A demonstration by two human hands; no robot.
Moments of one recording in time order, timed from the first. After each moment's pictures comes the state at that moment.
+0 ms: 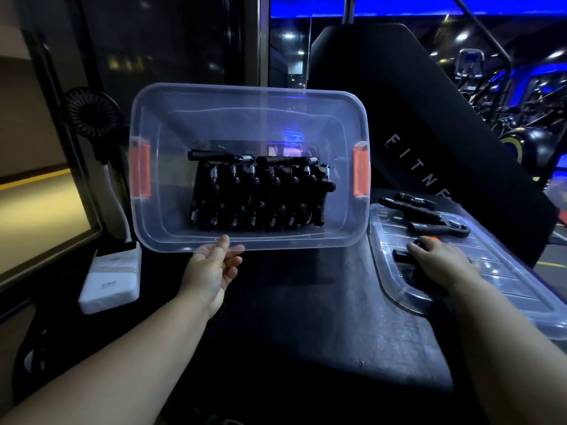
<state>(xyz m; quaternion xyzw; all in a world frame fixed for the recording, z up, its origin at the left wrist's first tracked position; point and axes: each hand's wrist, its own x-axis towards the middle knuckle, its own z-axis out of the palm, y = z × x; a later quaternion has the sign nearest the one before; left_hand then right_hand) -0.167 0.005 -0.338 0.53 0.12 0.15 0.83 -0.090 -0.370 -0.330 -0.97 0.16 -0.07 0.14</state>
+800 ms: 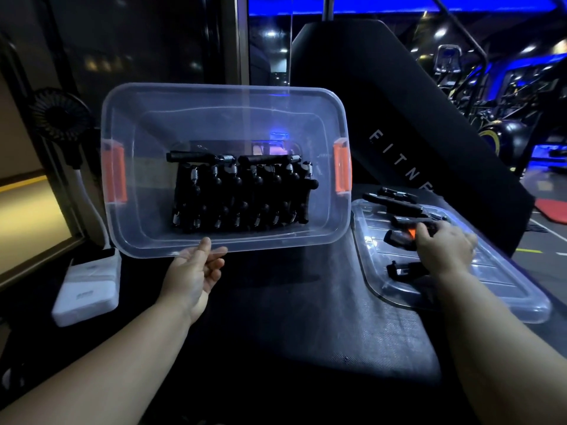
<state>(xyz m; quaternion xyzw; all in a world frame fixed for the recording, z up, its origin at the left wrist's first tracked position) -0.165 0.007 -0.343 0.53 0.12 0.15 0.82 -0.093 -0.376 -0.329 -0.90 0.22 -0.28 0.25</state>
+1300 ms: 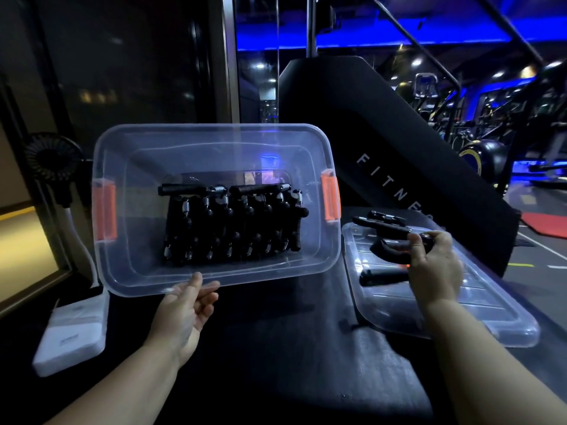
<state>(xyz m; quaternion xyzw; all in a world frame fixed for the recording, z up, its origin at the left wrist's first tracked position) -0.167 0.005 -0.340 0.53 0.11 0.13 0.83 -0.110 -0.357 -0.319 -0.80 0.16 -0.43 0.38</state>
